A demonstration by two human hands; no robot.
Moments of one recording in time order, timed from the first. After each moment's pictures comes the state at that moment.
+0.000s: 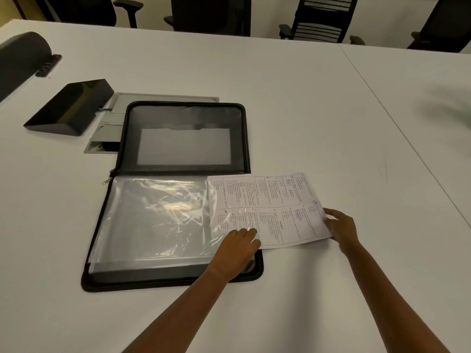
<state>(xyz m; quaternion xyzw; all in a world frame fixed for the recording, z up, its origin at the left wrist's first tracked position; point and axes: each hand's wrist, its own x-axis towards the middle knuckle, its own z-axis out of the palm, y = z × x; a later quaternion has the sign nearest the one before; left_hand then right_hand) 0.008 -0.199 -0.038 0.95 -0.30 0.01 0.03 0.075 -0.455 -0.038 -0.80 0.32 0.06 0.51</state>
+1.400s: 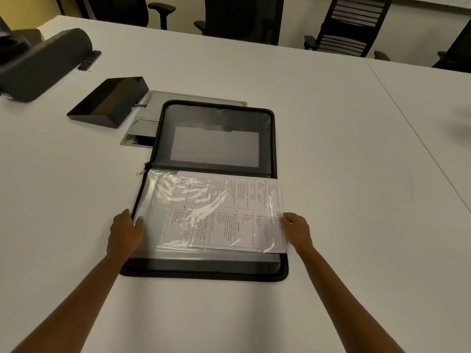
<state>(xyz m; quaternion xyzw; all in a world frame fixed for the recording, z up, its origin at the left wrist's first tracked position) -0.005 0.052 -0.051 0.91 0.33 -0.03 0.25 0.066 -0.301 -0.043 -0.90 0.13 0.11 0.41</state>
